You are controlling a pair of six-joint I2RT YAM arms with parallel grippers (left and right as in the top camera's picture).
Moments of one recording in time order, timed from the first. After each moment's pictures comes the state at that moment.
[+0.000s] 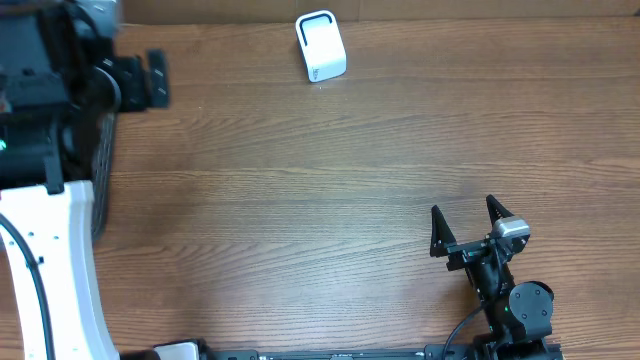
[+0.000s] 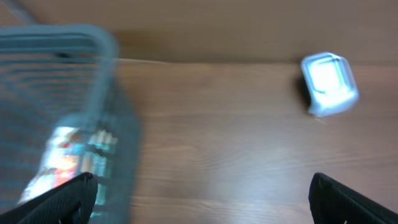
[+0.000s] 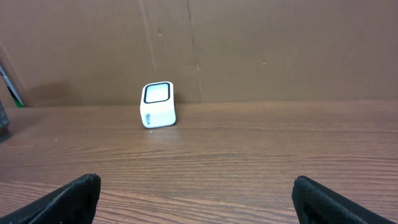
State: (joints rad) left arm 0.12 1.48 1.91 -1.08 -0.03 0.05; right arm 0.16 0.01 0.02 -0.03 -0.06 0.13
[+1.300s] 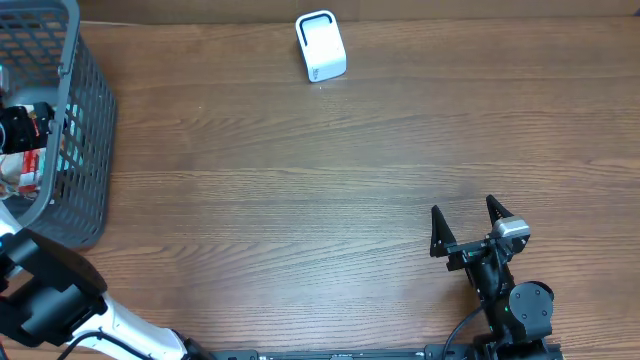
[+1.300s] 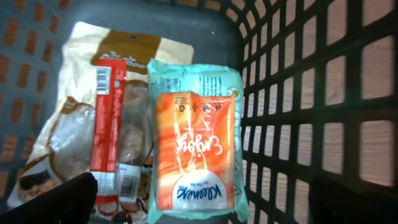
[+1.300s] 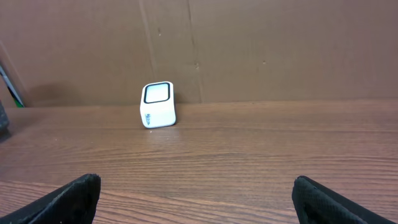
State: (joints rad) left arm 0.71 1.96 1.91 -1.07 0.35 0.44; right arm 0.16 0.01 0.02 -0.03 -0.06 0.13
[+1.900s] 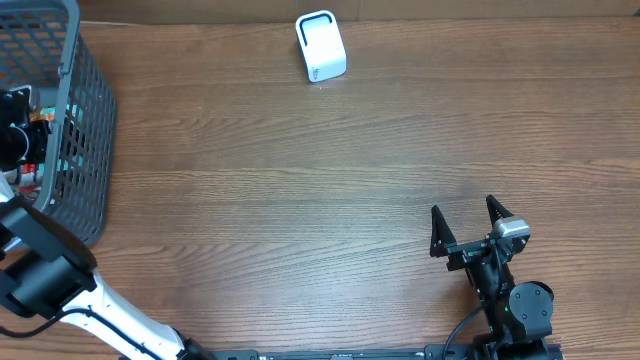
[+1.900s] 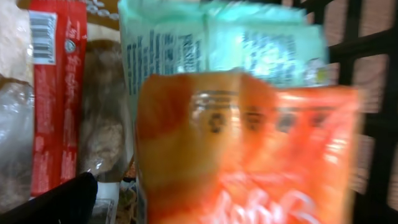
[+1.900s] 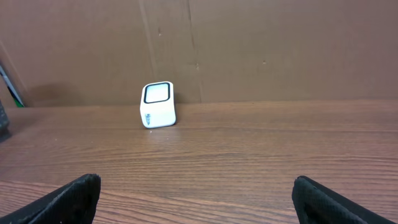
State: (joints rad) left arm 0.70 2.15 1.91 -1.06 0.31 0.45; right arm 0.16 0.01 0.02 -0.03 -0.06 0.13
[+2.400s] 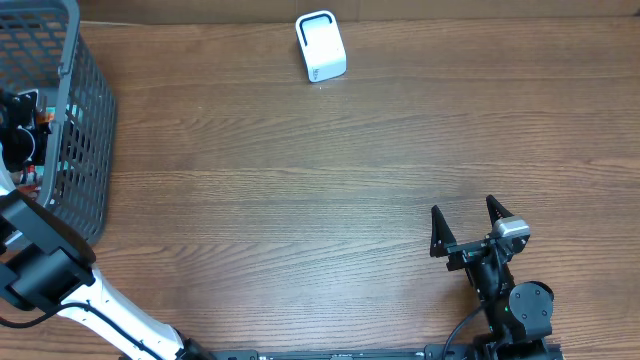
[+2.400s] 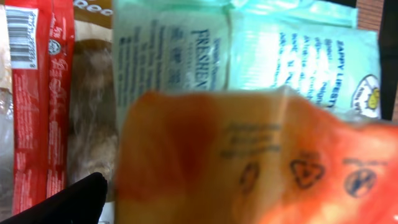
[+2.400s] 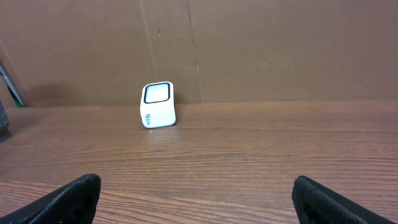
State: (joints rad) left arm 0.69 2.18 1.91 -1.02 0.31 0.45; right arm 0.16 0.01 0.02 -0.03 -0.06 0.13
